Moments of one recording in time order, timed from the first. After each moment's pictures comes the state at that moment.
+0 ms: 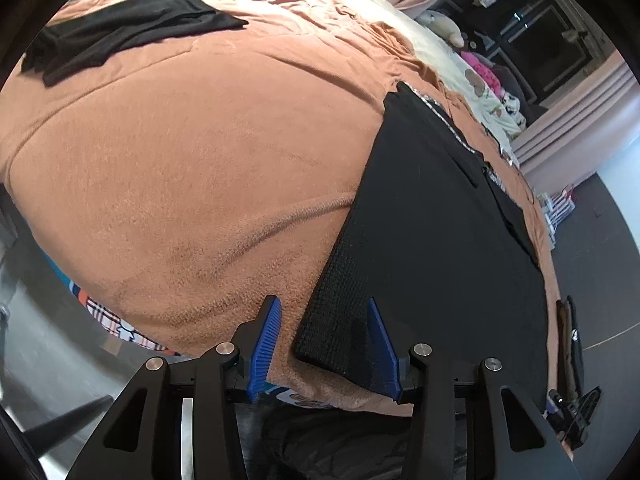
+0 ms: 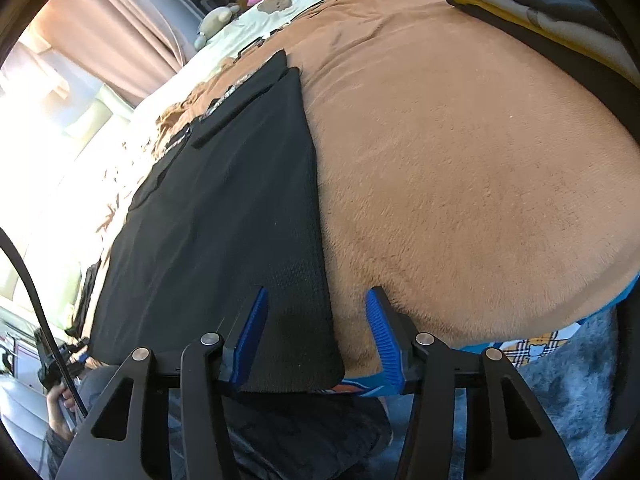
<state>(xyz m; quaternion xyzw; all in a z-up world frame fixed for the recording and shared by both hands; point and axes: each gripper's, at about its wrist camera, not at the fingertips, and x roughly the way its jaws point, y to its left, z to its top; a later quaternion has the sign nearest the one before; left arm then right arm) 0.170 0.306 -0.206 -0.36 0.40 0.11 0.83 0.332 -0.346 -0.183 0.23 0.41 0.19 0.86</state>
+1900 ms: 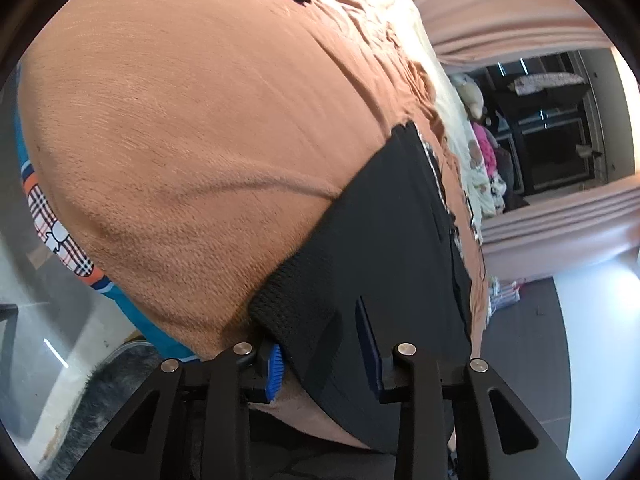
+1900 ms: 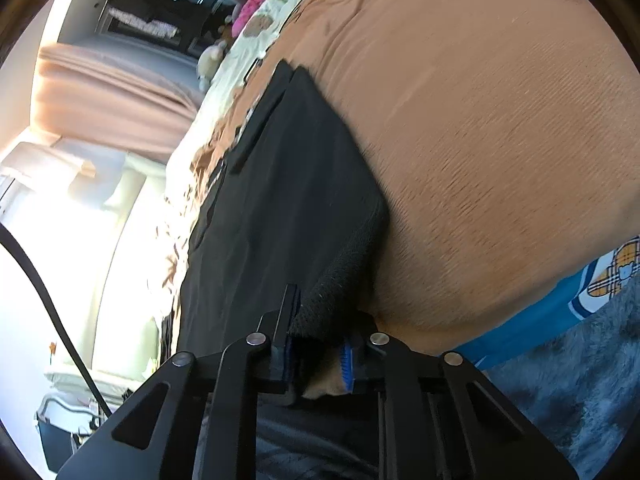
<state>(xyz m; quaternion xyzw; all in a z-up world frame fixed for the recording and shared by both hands) 0.155 0.300 -0.221 -0.55 0.31 0.11 0.77 0.327 -0.349 -0.227 0.40 0.39 0.22 0.80</state>
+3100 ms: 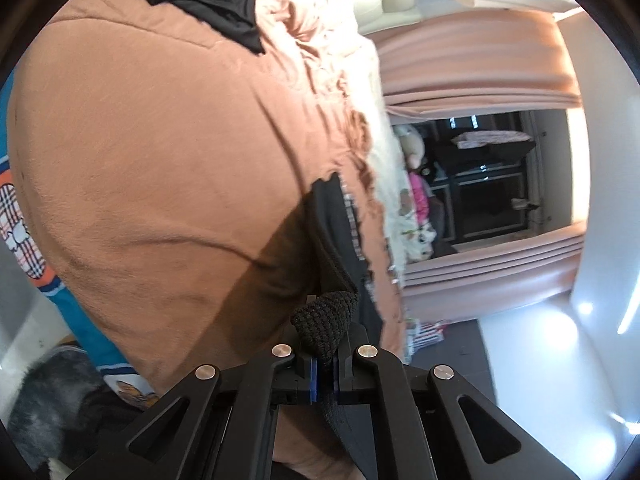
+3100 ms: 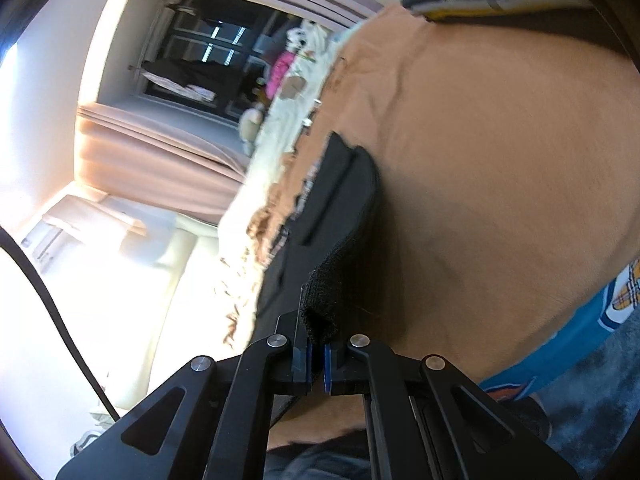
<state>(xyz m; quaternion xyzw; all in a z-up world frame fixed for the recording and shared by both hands) 0.127 0.311 -0.165 -0.62 0.17 0.04 0.76 0.289 -0.359 -0.184 0.48 0.28 0.24 0.80</state>
